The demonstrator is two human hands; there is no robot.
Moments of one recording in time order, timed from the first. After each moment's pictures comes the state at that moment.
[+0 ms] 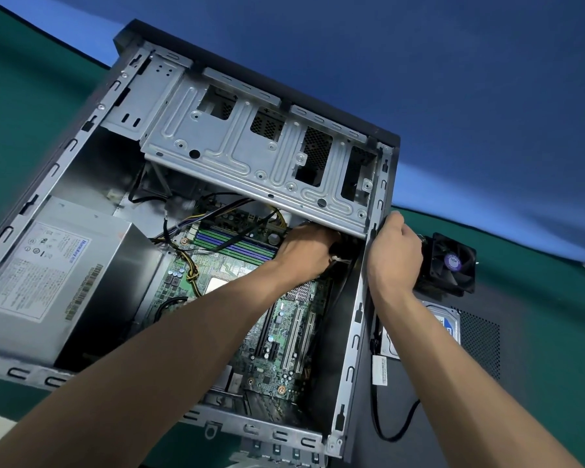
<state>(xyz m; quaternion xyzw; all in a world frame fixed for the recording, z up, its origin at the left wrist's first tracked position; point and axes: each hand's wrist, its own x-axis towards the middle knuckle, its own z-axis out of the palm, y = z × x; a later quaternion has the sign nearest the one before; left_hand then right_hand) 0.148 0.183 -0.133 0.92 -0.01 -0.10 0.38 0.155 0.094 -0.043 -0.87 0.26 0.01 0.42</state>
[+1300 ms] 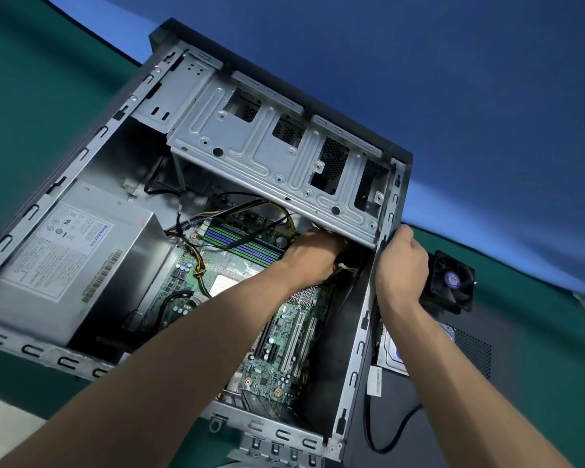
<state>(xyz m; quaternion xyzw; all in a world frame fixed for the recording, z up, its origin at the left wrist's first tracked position) 0.148 0.186 -0.142 0.91 -0.04 -0.11 0.39 0.156 0.095 -0.045 -0.88 0.26 0.01 0.40</state>
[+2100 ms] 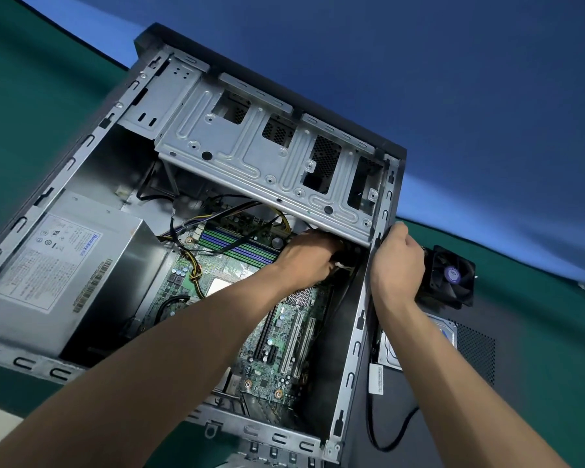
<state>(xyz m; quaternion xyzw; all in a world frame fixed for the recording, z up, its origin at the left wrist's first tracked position) 0.145 0.189 -0.136 0.92 -0.06 -0.11 0.37 0.157 0.094 -0.046 -0.87 0.26 0.01 0.41</state>
